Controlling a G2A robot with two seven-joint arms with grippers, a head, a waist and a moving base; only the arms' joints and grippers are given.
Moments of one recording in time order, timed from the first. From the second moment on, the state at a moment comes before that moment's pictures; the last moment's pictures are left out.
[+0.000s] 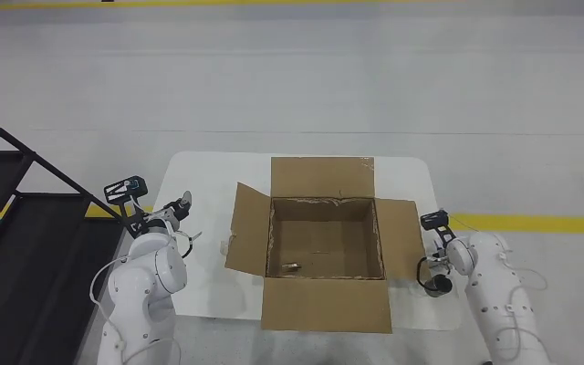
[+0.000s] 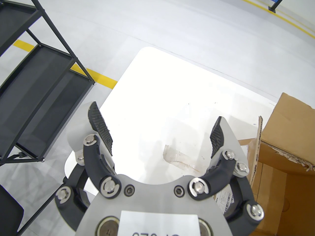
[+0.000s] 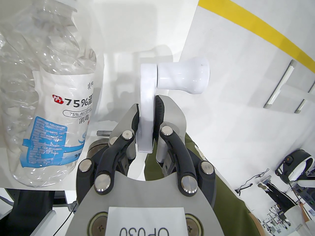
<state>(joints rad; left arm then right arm) 1.41 -1.40 -1.57 -2.02 1.48 0.46 -0.86 -1.14 -1.21 1.51 -1.20 -1.49 -0.22 1.10</state>
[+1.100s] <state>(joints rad) 1.41 -1.40 -1.57 -2.02 1.48 0.46 -0.86 -1.55 -1.18 1.79 -2.07 -1.40 -0.14 1.16</state>
